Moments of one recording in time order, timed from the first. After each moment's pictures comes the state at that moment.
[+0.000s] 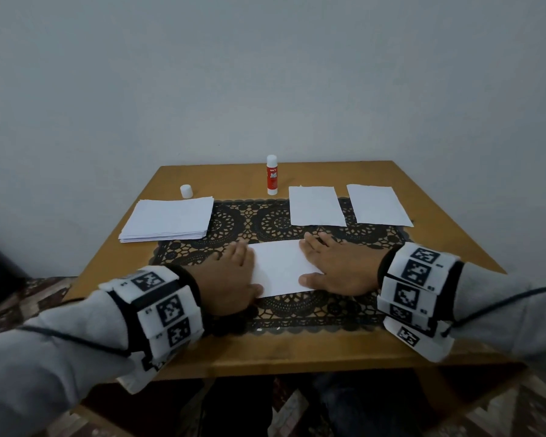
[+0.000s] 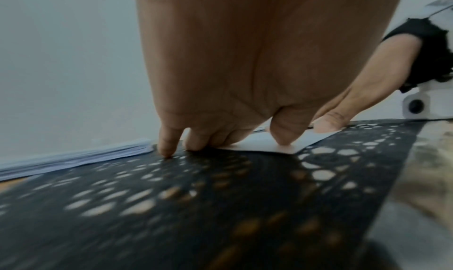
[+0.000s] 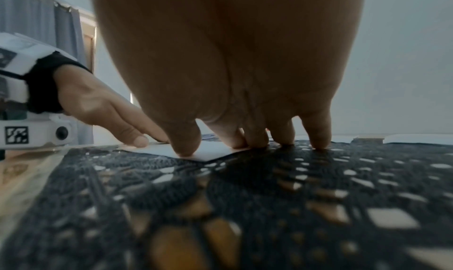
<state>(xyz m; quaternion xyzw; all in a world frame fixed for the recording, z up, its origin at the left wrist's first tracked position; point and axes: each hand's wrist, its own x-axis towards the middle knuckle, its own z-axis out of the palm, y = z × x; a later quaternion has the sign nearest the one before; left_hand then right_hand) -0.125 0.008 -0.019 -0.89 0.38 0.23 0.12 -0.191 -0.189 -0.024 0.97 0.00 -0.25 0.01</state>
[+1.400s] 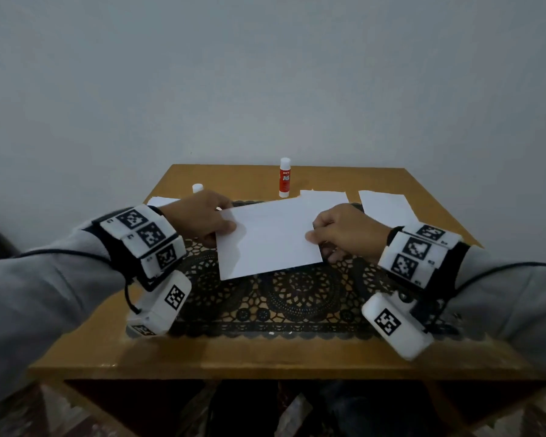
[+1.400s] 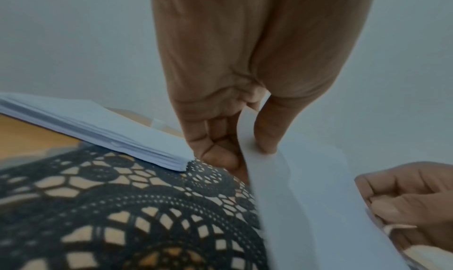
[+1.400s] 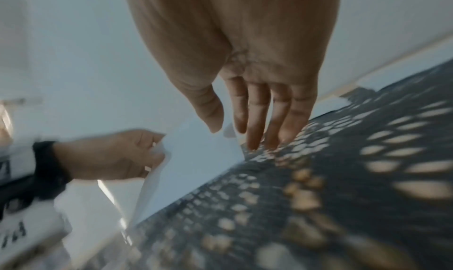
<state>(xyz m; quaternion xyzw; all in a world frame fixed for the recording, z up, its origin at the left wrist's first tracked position) -0.043 0.035 0.016 -0.90 0.26 0.19 -0.30 -0.162 -0.187 0.000 0.89 -0.14 -0.03 -0.44</state>
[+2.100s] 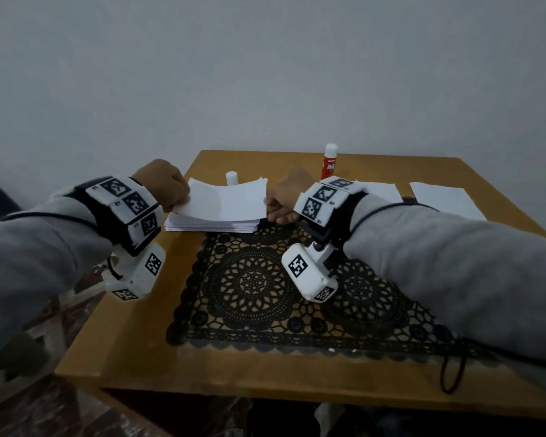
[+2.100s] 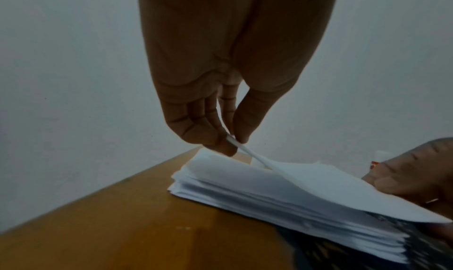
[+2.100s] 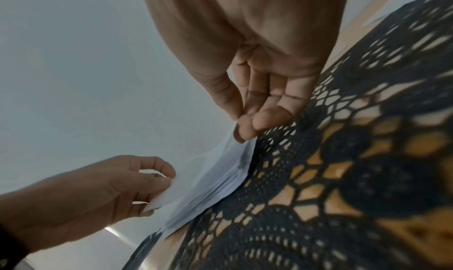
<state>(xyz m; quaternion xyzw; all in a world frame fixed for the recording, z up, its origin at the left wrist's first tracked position) 0.044 0.114 0.011 -0.97 0.06 0.06 -0.25 -0.024 -0.078 0.000 0.84 -0.22 -0.12 -0.48</state>
